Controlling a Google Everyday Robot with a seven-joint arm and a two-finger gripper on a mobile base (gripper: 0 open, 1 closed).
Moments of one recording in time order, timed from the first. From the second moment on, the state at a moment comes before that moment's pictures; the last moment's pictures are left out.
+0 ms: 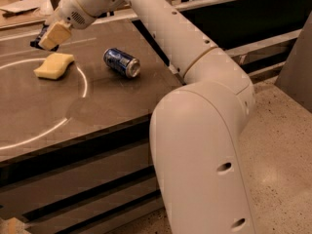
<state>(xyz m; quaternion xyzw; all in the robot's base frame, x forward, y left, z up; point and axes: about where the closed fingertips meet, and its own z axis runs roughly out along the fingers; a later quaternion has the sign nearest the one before) 0.693 0.286 0.965 -0.67 0.56 0.28 0.39</state>
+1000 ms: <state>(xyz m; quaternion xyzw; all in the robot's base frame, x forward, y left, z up) 0.697 0.323 0.933 -0.64 0.59 0.30 0.39</state>
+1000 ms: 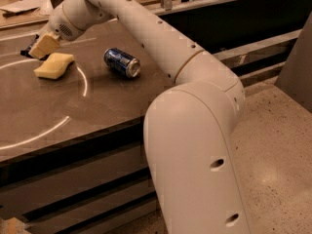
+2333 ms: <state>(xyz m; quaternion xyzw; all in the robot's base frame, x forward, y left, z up) 0.710 0.301 0.926 -0.61 0.63 0.27 0.39</state>
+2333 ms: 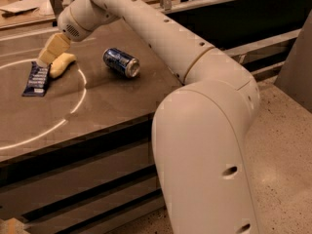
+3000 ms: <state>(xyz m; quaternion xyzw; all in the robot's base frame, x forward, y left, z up) 0.714 0.258 0.929 -0.58 0.65 0.28 0.41</state>
